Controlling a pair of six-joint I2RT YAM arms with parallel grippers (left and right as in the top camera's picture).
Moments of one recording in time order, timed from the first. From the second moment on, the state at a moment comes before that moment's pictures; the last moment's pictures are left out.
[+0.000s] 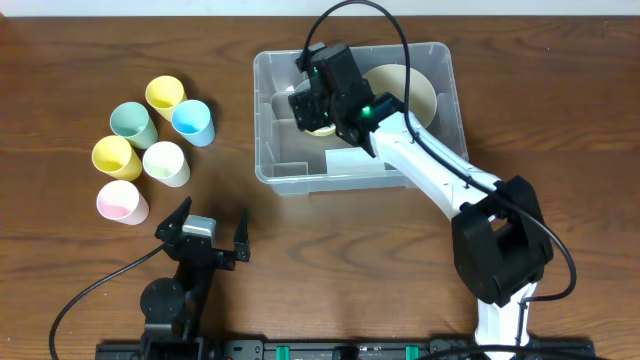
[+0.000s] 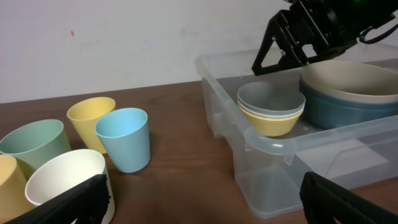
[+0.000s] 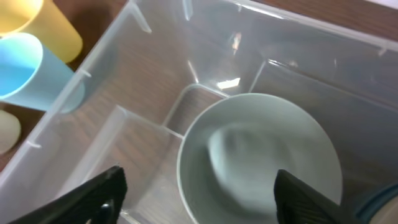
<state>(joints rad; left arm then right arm) -0.05 0.01 0.03 -0.12 0.16 0.03 0.60 2.04 1.62 -0.35 -0.06 0.18</state>
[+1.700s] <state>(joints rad) -0.05 0.11 0.28 -0.50 0.10 -0.02 -0.40 1.71 1.92 -1.25 0.08 0.44</state>
